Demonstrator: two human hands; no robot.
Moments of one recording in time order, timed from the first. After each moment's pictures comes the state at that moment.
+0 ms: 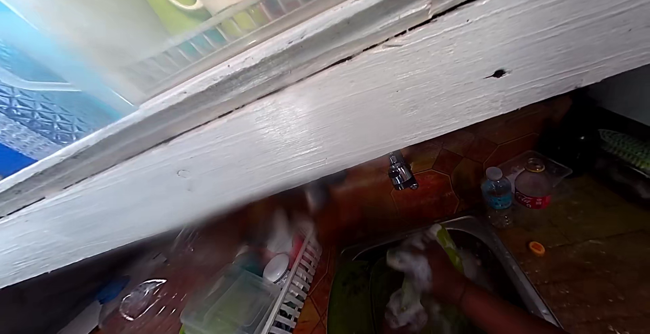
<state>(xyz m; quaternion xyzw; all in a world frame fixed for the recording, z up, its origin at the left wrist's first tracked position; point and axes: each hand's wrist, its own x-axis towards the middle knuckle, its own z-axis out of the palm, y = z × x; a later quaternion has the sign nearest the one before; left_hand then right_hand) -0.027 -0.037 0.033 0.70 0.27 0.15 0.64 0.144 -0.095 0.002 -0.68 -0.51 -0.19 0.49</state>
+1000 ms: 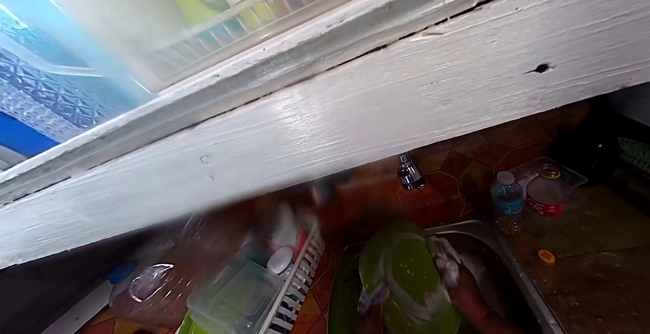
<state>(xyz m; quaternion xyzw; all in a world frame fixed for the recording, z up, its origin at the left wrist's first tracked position) -0.020 -0.015 0.023 0.46 0.32 0.38 0.74 0.132 -0.124 -0.061 -0.77 -0.22 0.15 0.58</state>
